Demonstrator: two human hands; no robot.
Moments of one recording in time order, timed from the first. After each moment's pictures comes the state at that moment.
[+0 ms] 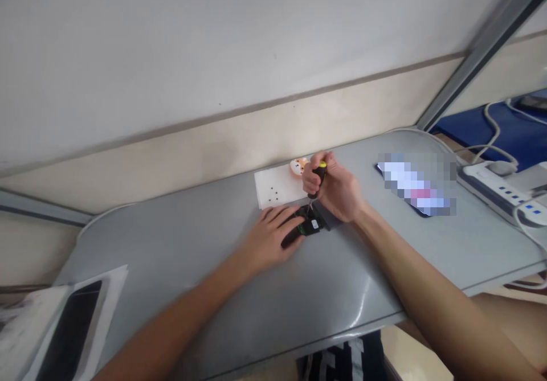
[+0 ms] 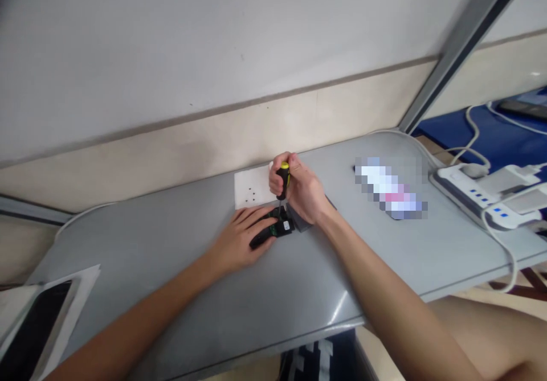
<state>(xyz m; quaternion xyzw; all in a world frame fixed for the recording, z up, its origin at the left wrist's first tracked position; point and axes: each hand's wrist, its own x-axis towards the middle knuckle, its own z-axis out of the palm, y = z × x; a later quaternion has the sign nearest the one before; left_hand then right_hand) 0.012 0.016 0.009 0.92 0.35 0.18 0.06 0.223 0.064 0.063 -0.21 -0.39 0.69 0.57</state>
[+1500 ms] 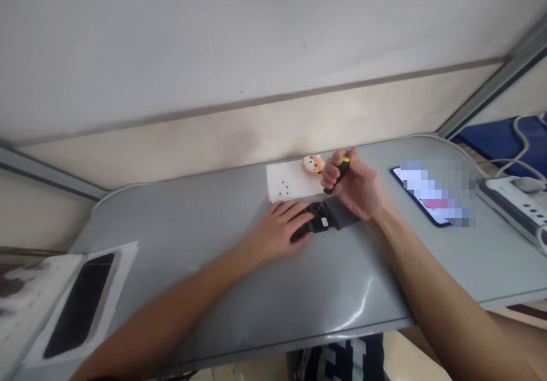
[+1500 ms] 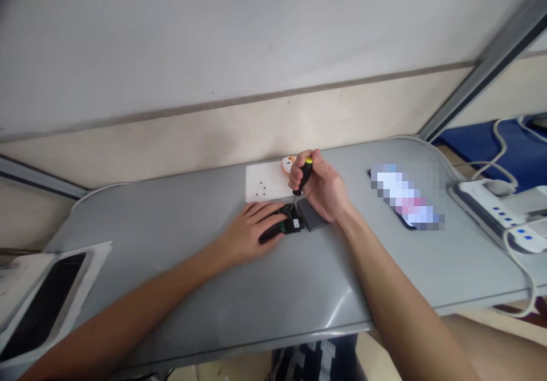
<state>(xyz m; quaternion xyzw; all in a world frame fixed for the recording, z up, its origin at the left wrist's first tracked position) 0.013 0.014 0.005 0.91 0.37 0.18 0.07 0.230 0.069 0.060 -0.22 -0.37 0.71 0.56</state>
